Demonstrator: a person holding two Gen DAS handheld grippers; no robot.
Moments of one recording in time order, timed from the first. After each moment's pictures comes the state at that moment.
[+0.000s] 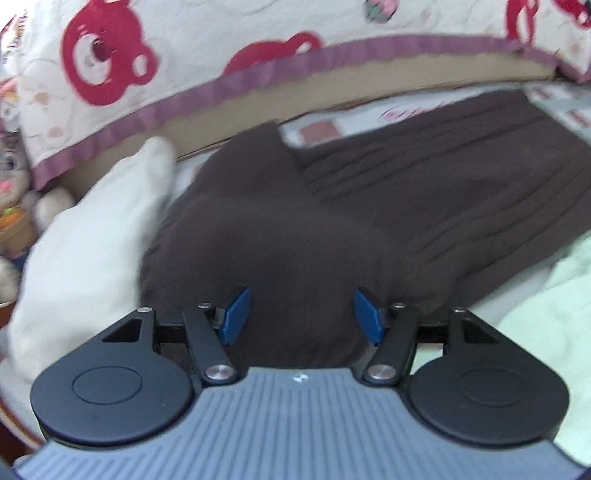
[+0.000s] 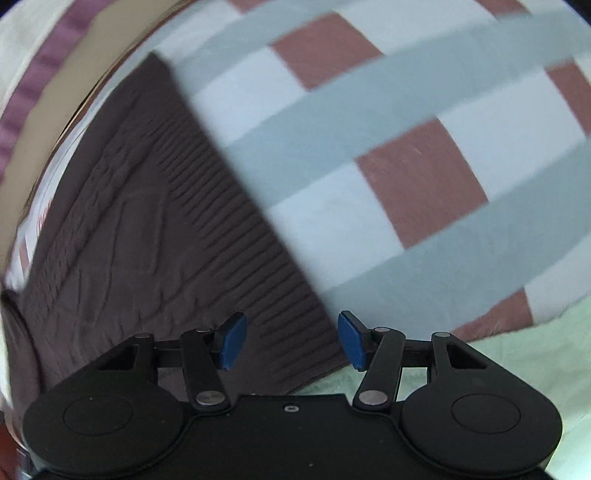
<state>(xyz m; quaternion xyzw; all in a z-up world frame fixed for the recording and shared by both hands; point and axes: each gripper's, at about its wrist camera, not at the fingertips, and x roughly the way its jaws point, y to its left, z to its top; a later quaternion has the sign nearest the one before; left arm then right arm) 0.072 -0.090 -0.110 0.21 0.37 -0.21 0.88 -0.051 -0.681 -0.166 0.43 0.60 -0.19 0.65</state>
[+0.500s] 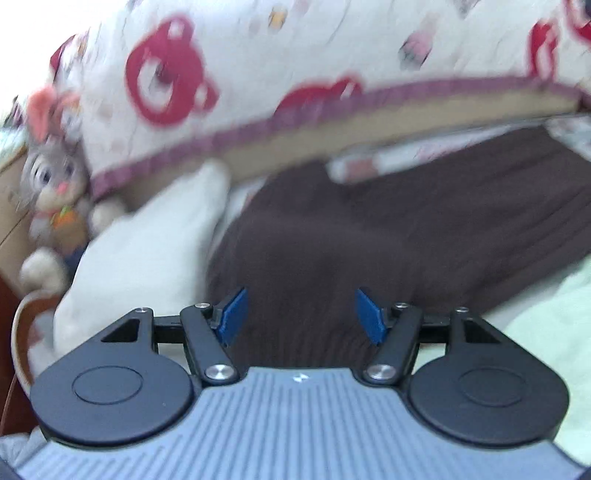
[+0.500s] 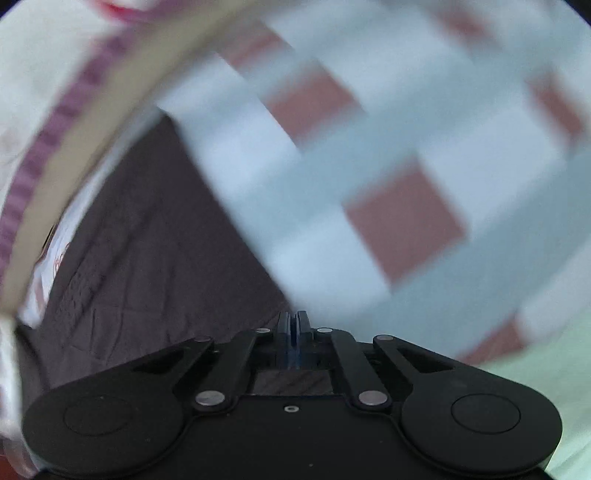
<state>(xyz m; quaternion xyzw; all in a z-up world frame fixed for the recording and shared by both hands) 0.026 -0.064 -0.080 0.22 0.29 -0.16 0.92 -0.067 -0.655 -0.126 0.36 0.50 -0.22 0.76</state>
